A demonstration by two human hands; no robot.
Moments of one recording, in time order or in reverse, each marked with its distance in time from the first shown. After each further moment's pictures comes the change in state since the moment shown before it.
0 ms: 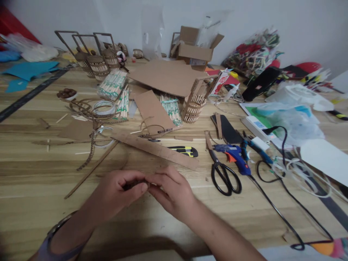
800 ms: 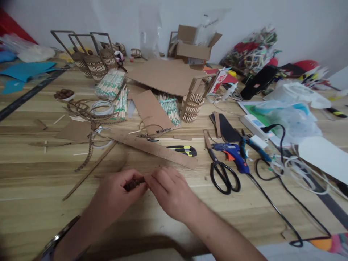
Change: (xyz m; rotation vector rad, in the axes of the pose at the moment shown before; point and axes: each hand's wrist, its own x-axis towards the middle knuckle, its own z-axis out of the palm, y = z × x) left_hand 0.003 -0.005 0.014 0.306 0.226 -0.031; right_hand -0.003 0.003 0.003 -0.346 -0.154 -0.144
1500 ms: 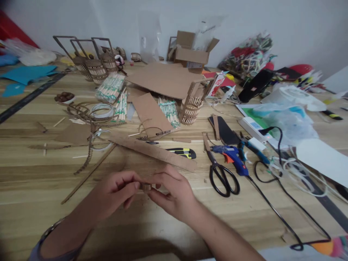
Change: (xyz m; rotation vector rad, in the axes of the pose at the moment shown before) left_hand 0.005 -0.003 -0.019 -0.364 -0.330 -0.029; right_hand 0.008 0.002 -0.008 0.466 0.138 0.184
